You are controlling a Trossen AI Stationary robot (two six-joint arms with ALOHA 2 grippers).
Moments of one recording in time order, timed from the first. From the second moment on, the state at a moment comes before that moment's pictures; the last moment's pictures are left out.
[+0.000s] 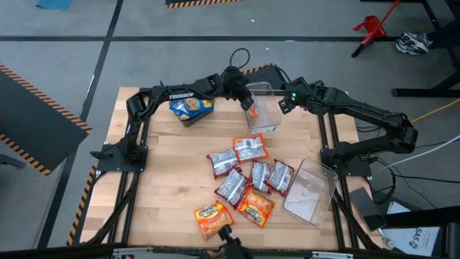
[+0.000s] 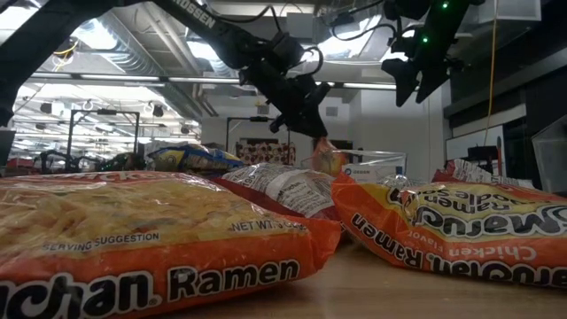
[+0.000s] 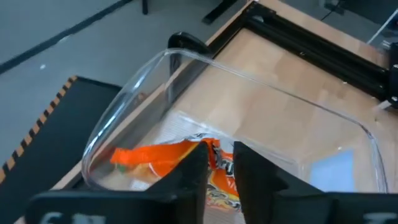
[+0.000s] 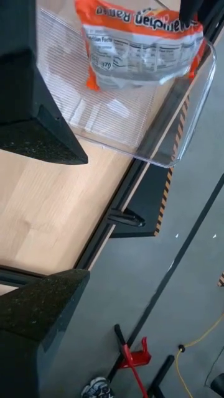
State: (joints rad) left arm 0.51 2.04 1.63 -0.18 0.05 -0.19; right arm -0.49 1.23 1.12 -0.87 0.59 0.36
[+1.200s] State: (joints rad) left arm 0.61 1.67 1.64 -0.10 0.07 -0.19; right arm -0.49 1.52 1.07 -0.47 0.08 -0.10
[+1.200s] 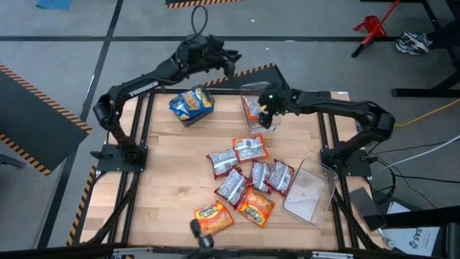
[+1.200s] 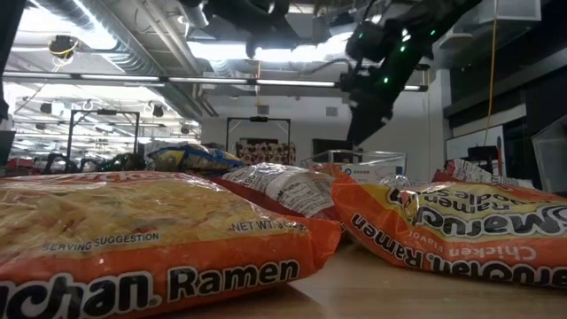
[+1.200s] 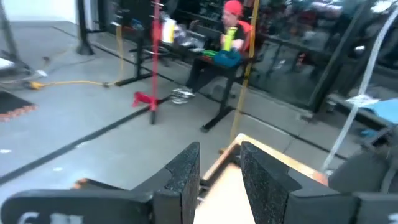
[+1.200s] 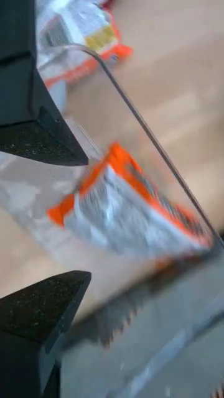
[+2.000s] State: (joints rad) left arm 0.62 1.64 1.64 -0.31 0.03 -0.15; right arm -0.47 1.64 1.07 -0.33 0.02 -0.35
